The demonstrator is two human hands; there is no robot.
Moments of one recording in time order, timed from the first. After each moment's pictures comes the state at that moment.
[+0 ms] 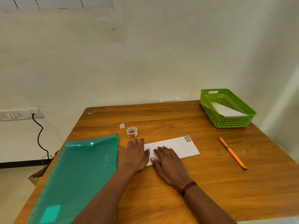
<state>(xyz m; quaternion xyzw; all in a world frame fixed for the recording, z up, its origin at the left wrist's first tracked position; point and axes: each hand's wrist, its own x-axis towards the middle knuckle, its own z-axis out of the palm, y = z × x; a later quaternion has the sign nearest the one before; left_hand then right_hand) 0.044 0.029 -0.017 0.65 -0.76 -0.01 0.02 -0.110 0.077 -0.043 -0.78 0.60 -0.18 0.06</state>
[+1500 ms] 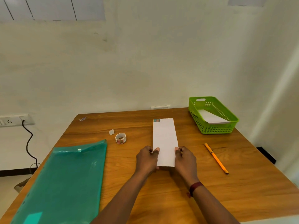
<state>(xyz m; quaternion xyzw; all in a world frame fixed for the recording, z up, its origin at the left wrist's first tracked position) -0.050 0.062 0.005 0.63 -0.54 -0.43 0.36 -0.181 0.081 -0.008 -0.47 0.74 -0.43 0.21</state>
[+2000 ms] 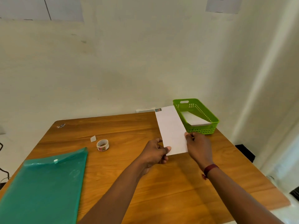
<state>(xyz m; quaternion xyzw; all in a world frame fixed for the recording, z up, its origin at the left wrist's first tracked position) -0.111 0.042 0.047 0.43 -0.56 -0.64 0.31 -0.288 0.067 0.042 -0.50 0.76 -0.42 0.07</state>
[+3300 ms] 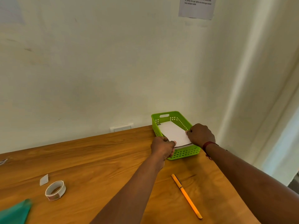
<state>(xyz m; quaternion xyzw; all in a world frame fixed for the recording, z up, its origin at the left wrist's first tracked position) -0.282 -0.089 0.044 0.50 -0.51 -0.61 0.35 -0.456 -0.078 0.058 -0.48 0.85 -0.22 0.02</state>
